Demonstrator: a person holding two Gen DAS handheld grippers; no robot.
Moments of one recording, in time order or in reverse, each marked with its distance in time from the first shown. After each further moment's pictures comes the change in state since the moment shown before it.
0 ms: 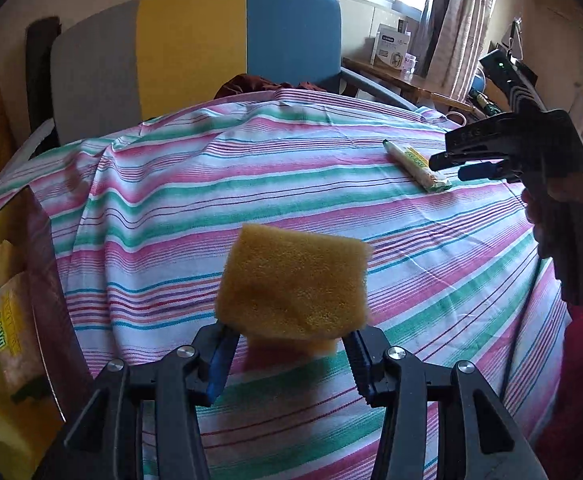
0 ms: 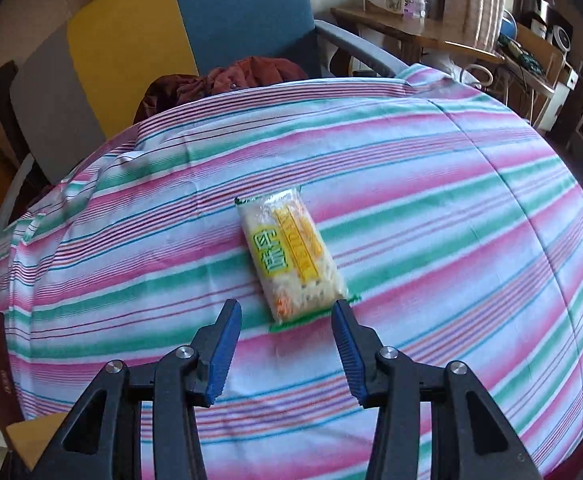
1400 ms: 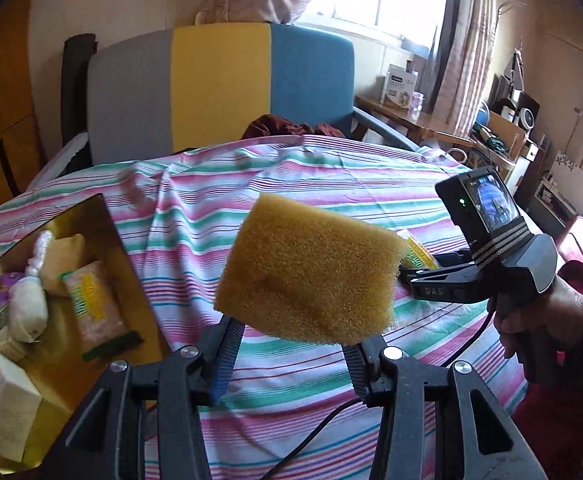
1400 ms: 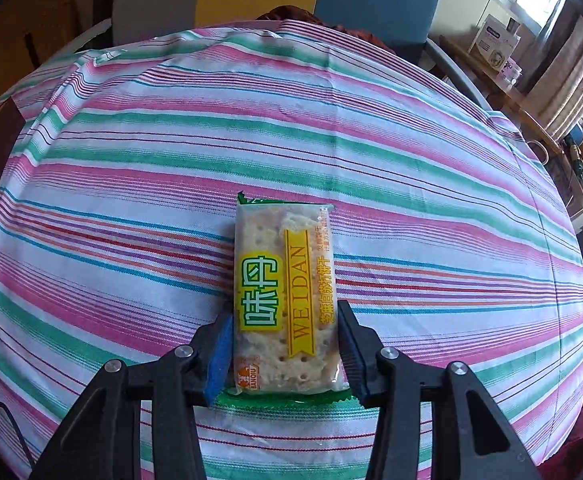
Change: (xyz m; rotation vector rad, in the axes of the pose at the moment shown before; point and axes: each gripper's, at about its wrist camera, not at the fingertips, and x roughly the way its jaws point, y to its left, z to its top) left arm -0.096 0.023 -0.018 -0.045 -0.128 0.041; right arm -0.006 0.063 -0.110 -0.429 0.059 -0.028
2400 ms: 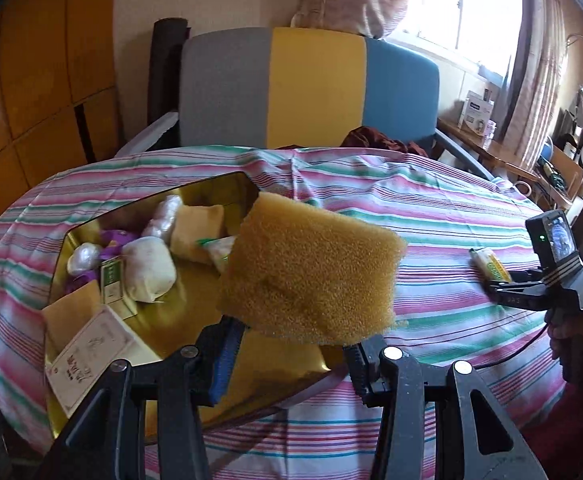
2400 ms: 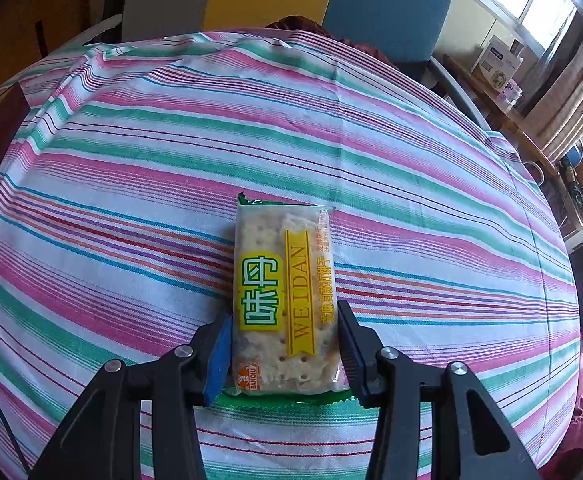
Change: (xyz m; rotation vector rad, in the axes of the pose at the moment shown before) left arm -0.053 0.097 -0.026 -0.153 -0.020 0.218; right arm 0.000 0.010 0.001 -0.064 -0.041 -0.041
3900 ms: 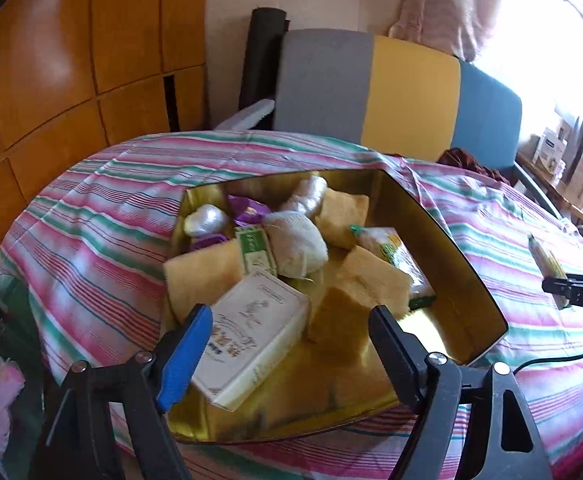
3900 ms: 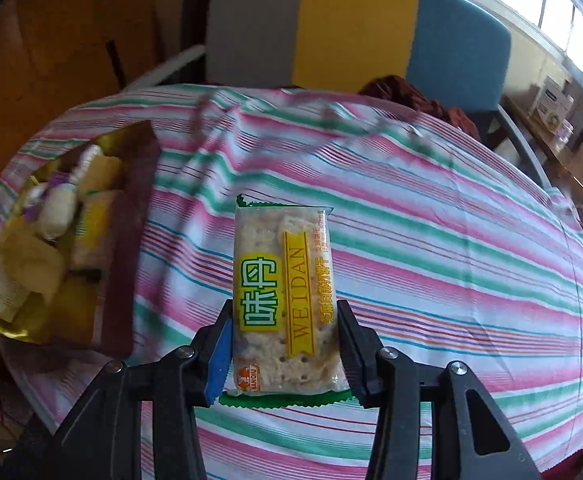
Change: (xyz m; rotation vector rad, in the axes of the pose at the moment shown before) left arm -0.017 0.105 -0.026 -0.179 -0.021 0.219; right arm -0.095 0.121 0.038 -0.072 -0.128 0.253
